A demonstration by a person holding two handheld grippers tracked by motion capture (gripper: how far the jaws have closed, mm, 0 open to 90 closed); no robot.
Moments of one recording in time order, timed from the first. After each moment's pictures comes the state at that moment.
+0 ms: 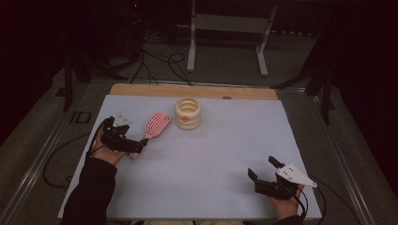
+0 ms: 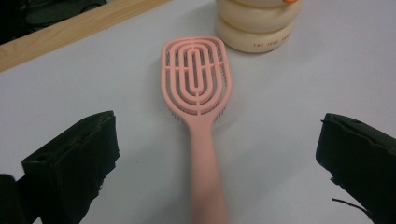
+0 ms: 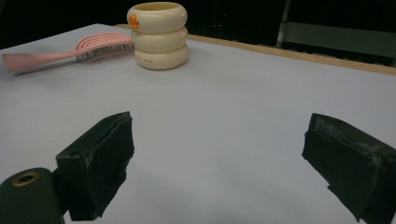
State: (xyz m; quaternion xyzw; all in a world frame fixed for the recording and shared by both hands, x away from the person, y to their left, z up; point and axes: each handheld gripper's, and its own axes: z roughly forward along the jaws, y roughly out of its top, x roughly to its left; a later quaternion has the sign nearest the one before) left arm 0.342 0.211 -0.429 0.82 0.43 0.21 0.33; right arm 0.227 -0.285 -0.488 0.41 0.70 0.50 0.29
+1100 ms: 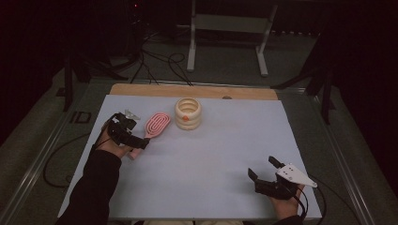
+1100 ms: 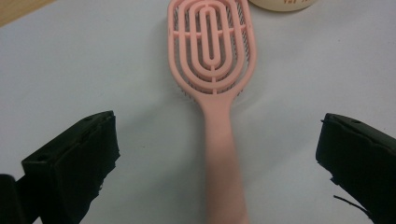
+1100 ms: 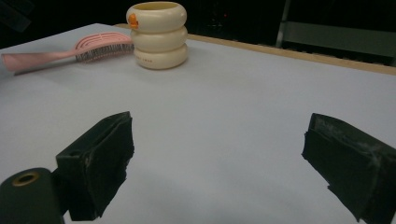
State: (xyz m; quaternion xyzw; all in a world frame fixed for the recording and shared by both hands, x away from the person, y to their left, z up) left arm 0.373 0.200 -0.442 0.84 0.45 0.17 0.24; right arm 0.227 -0.286 -0.488 0.41 0.70 0.50 0.29
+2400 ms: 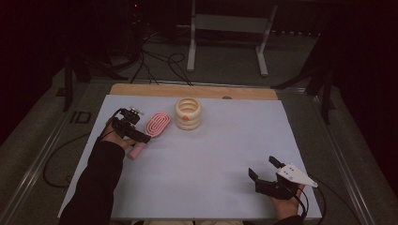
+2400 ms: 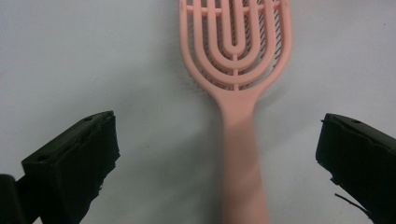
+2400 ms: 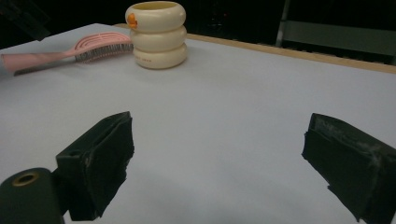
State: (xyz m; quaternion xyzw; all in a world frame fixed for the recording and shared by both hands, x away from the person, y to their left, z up) left arm 0.407 0.199 -0.455 0.85 0.47 0.13 0.19; right arm 0.227 -0.287 -0.489 0.42 0.70 0.50 0.28
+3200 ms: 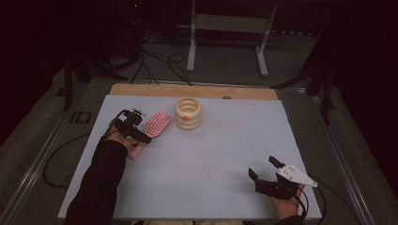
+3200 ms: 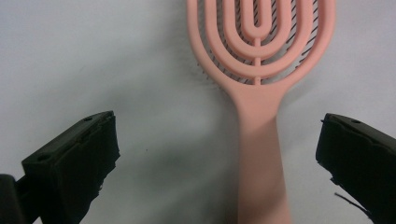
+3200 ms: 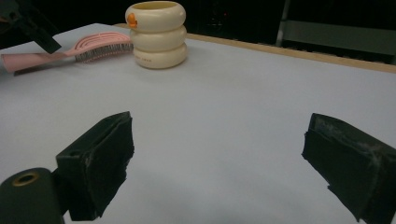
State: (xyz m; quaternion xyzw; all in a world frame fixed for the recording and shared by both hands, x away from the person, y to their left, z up) left arm 0.422 0.196 -0.478 0.86 0.48 0.11 0.15; right arm 0.228 -0.287 -0.489 0.42 0.70 0.50 0.28
